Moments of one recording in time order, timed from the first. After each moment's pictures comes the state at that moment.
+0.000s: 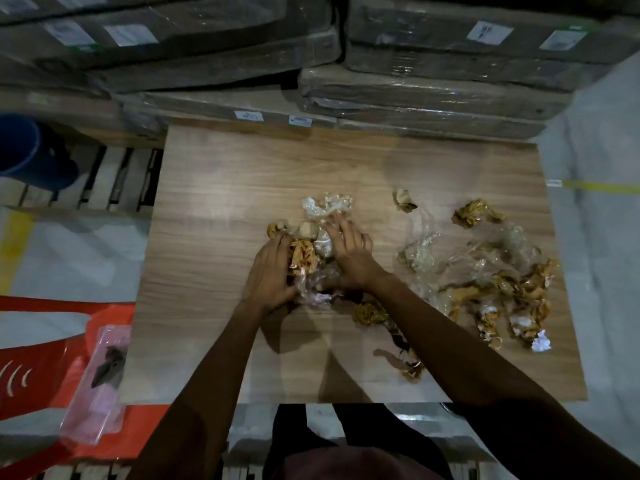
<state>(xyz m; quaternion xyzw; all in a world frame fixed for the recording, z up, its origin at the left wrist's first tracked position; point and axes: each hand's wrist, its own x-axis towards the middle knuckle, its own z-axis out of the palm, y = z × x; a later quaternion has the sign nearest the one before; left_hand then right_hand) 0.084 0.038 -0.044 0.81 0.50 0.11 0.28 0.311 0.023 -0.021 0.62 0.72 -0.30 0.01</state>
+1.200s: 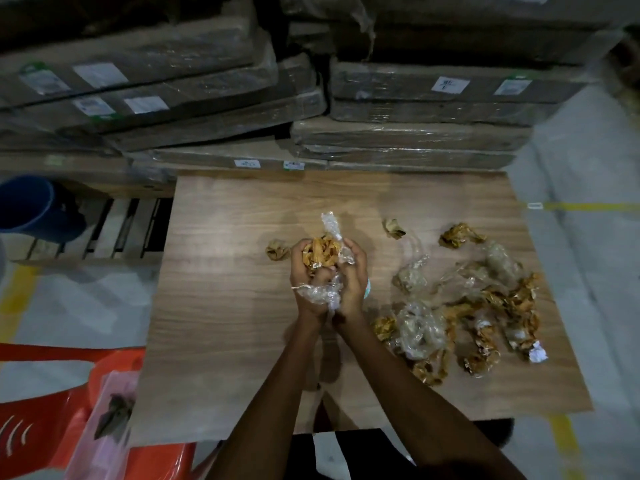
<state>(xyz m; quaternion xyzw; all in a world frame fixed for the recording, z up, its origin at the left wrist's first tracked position) 0.175 0.020 0.023 0.39 0.54 0.42 0.62 0.236 0.002 0.046 0.62 0.17 -0.45 -0.62</state>
